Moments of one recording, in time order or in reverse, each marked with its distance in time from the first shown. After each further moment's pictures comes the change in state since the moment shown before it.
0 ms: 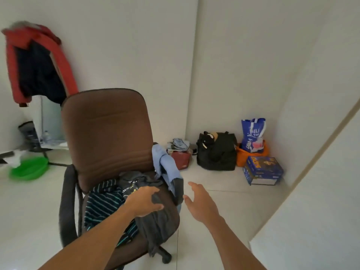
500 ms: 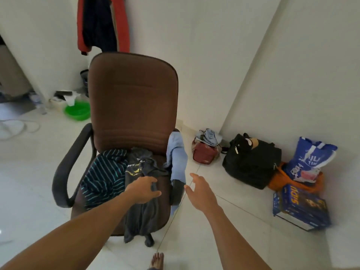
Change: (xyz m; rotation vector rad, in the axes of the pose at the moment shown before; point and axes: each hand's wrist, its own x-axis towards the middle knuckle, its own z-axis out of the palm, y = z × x) left_hand 0.137 0.039 0.027 -0.266 0.023 -0.408; right_hand 0.211 0.070 -0.028 -0.072 -0.339 -0.210
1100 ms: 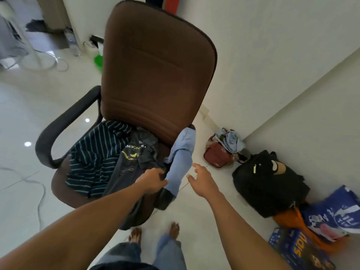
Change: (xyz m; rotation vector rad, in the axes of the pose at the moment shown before) left_hand 0.152 0.050 0.017 -0.464 0.069 -0.292; right_hand 0.221 0.034 -0.025 -0.178 -0.325 -0.125
